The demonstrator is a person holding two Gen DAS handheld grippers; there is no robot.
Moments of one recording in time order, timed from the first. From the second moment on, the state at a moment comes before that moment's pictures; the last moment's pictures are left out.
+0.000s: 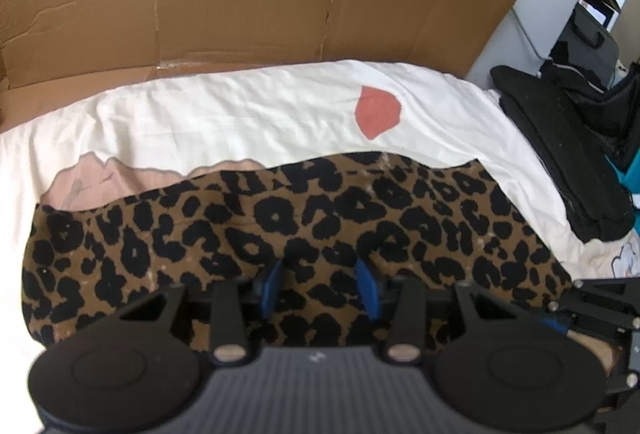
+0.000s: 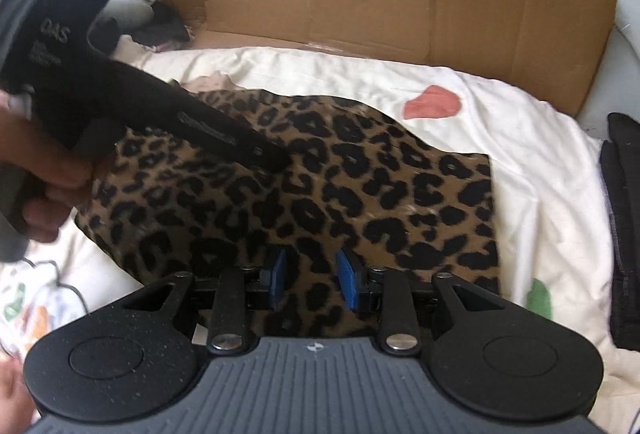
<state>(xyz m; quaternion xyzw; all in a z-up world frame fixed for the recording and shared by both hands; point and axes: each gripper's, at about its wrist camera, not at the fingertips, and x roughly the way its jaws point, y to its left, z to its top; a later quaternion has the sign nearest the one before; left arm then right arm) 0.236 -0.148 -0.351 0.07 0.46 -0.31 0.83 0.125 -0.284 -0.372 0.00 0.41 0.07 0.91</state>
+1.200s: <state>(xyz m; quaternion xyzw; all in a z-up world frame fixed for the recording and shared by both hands) 0.144 -0.145 -0.318 0.07 0.44 -0.37 0.81 0.073 -0.305 -0.368 0.02 0.42 0.01 0.91</state>
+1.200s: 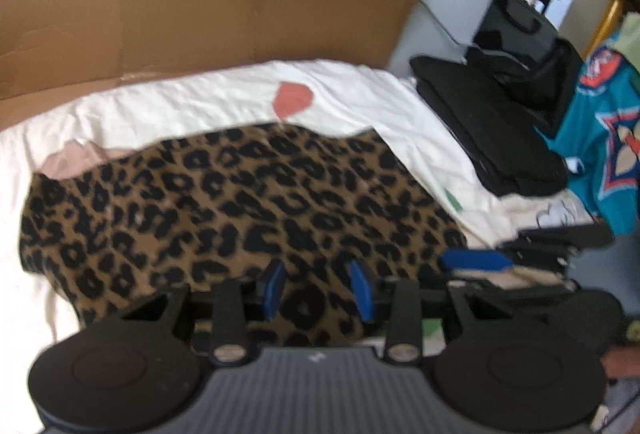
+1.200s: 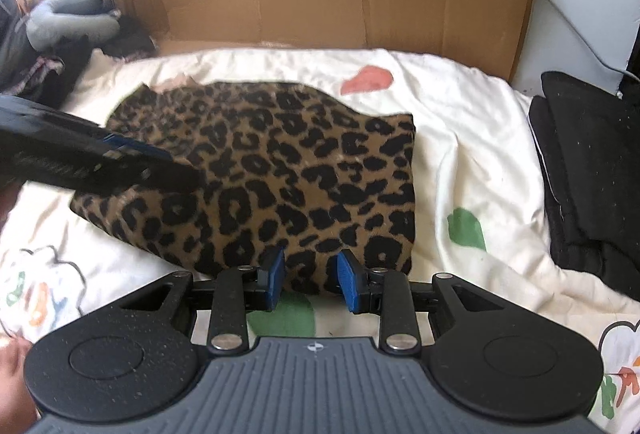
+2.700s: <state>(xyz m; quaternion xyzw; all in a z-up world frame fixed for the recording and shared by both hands) 0.121 -0.089 -0.356 0.19 0.45 -0.29 0.82 0.086 -0.321 -0.392 0.04 0.44 0.00 0.90</state>
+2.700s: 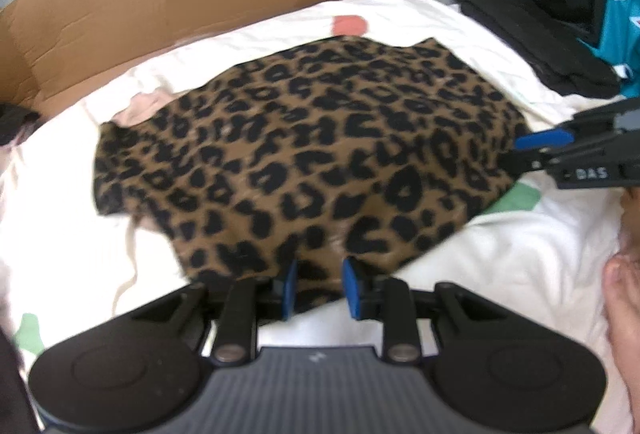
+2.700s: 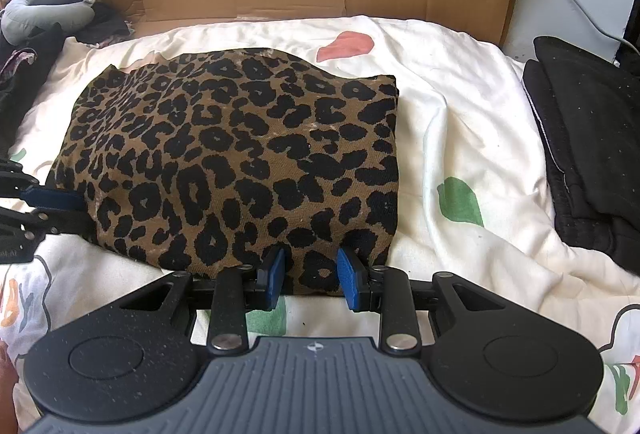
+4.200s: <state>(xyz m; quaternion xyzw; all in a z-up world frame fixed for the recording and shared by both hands) 0.145 -0.016 -0.351 0.04 0.51 -0.22 0.83 0.058 -0.397 -0.416 0.40 0.43 -0.05 0.81</state>
